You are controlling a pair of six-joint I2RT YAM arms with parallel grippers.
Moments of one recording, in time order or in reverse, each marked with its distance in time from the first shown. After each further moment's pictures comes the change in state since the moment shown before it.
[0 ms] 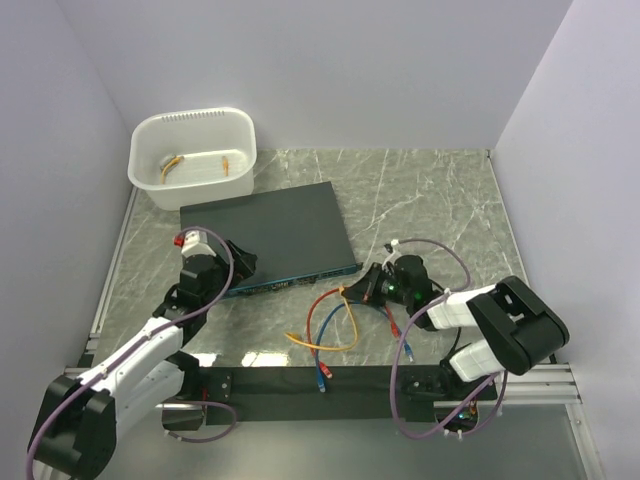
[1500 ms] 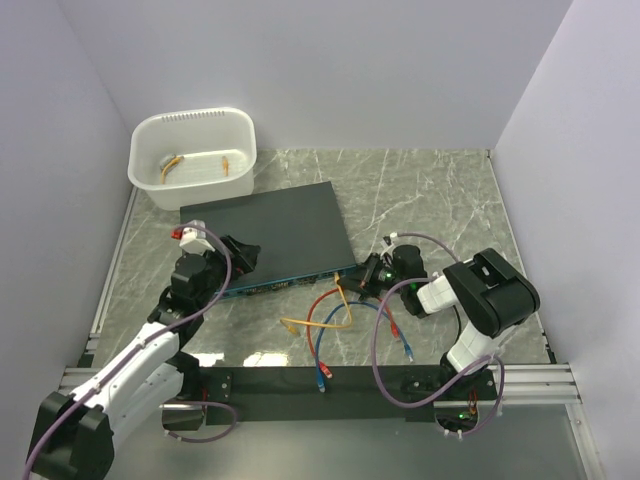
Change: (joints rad) left arm 0.002 -0.058 0.022 0.085 0.089 0.061; right arm -0.070 0.239 0.104 0.167 -0.111 0.150
